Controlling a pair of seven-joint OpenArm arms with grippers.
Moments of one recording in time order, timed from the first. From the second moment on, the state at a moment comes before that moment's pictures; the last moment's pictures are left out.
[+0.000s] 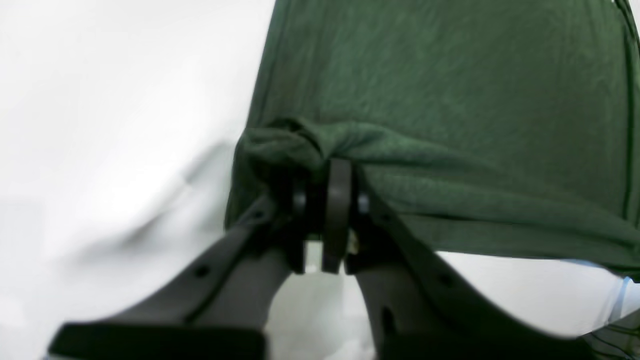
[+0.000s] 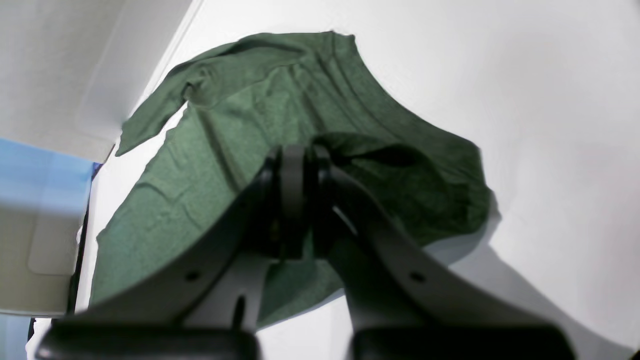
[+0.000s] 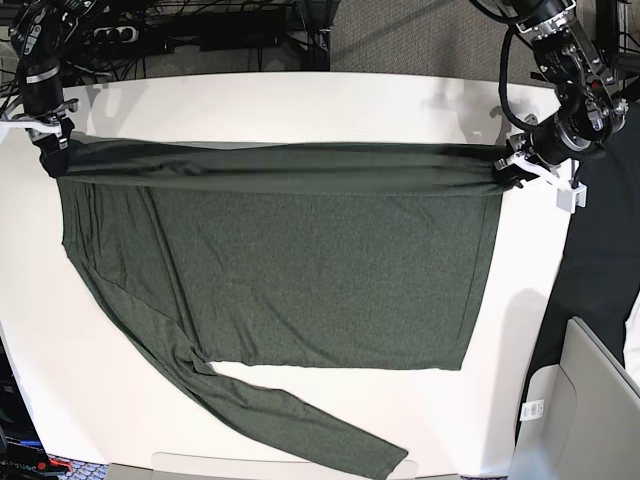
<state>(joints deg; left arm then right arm) 7.5 -10.4 -36.8 96.2 -43.8 -16.8 73.8 -21.1 6.1 46.9 96.6 58.9 17.3 -36.0</state>
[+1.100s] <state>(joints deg) 9.8 -11.0 -35.6 100.6 -43.7 -11.7 76.2 -25.1 6.2 47.1 99.8 67.2 17.5 -35.7</state>
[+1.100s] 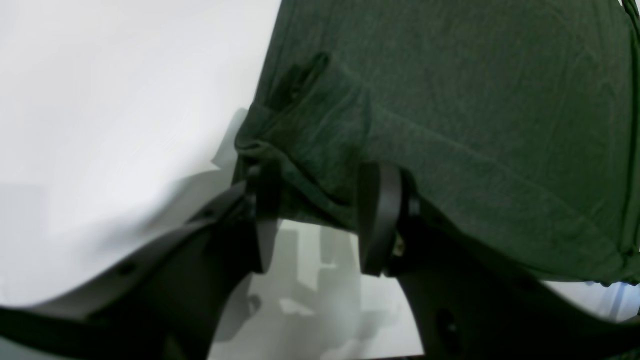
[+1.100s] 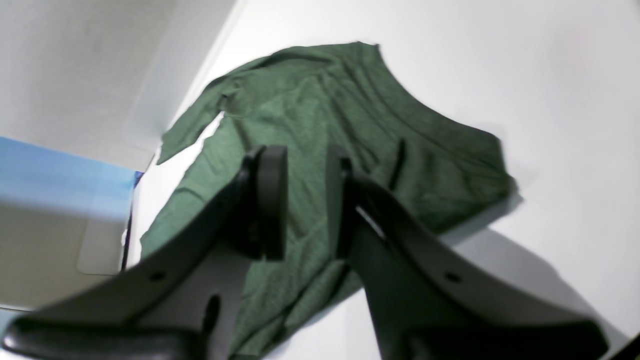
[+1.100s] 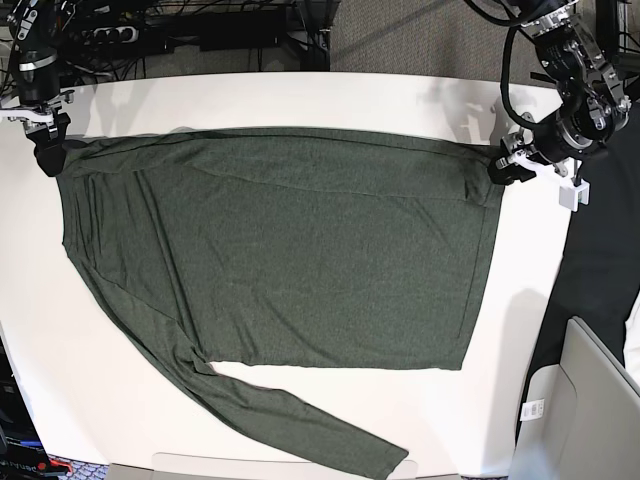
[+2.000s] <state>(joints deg) 15.9 -12.4 -33.8 108.2 -43.8 -11.7 76.4 -27.8 6.2 47.1 99.9 67.1 17.2 -38.4</state>
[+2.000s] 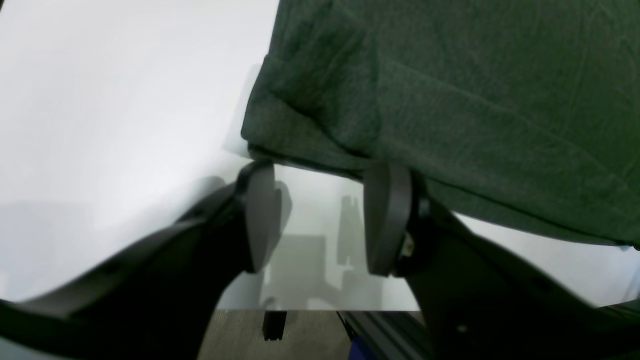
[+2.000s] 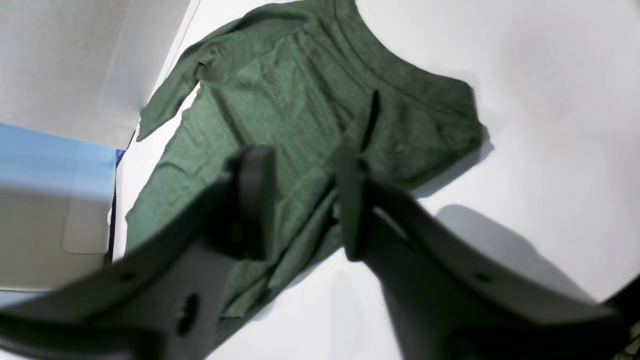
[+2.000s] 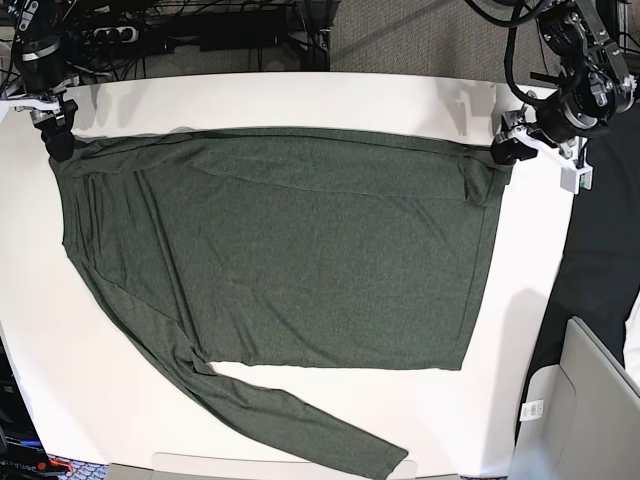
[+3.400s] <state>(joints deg) 9.0 -8.6 -44.8 85.4 -57.0 -12.5 76.8 -28.7 6.2 47.2 99.9 67.3 17.1 -38.2</state>
